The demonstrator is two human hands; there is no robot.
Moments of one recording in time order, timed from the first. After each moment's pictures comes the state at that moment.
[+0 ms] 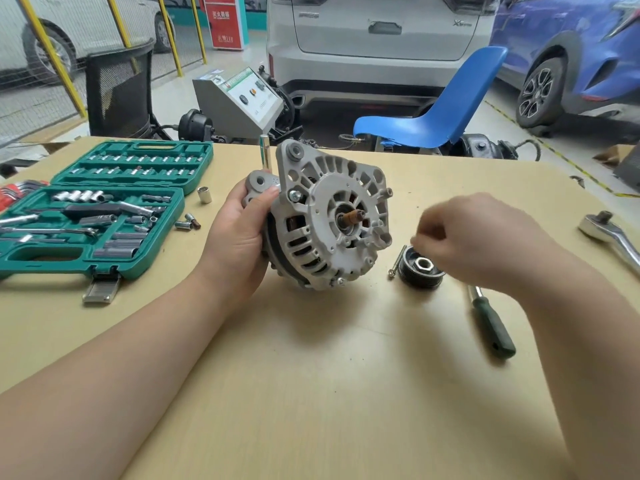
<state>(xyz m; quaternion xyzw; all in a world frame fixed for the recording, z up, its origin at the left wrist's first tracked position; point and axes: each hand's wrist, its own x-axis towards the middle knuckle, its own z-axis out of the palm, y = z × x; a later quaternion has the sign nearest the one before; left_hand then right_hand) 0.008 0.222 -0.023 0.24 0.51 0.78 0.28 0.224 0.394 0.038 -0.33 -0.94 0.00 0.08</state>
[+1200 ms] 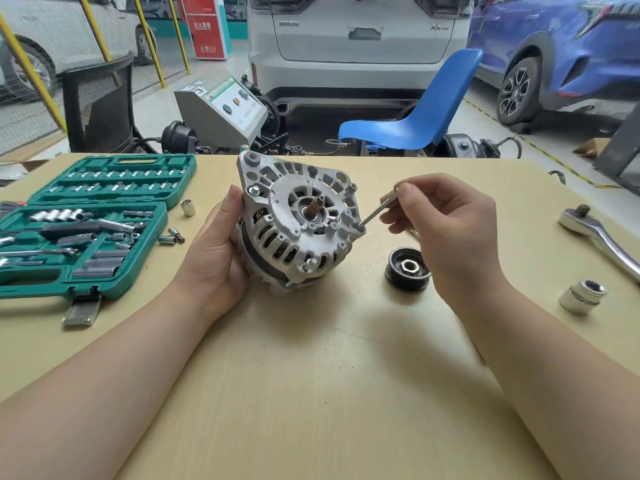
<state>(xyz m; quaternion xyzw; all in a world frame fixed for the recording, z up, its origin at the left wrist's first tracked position) -0.006 0.225 -0.030 0.24 0.45 0.78 0.36 0.201 0.385 0.003 -0.17 -0.67 0.53 0.49</state>
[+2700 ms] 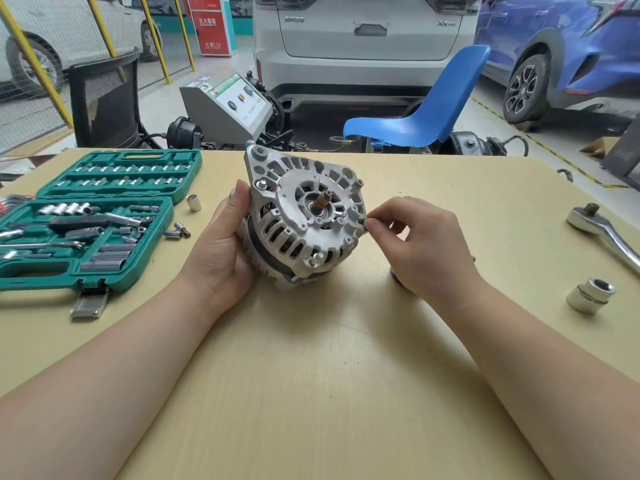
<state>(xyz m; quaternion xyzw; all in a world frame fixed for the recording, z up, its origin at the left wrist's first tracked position) -0.005 0.224 -0.028 0.24 0.45 0.77 0.39 0.190 0.382 -0.018 -0.21 -0.87 0.21 0.40</state>
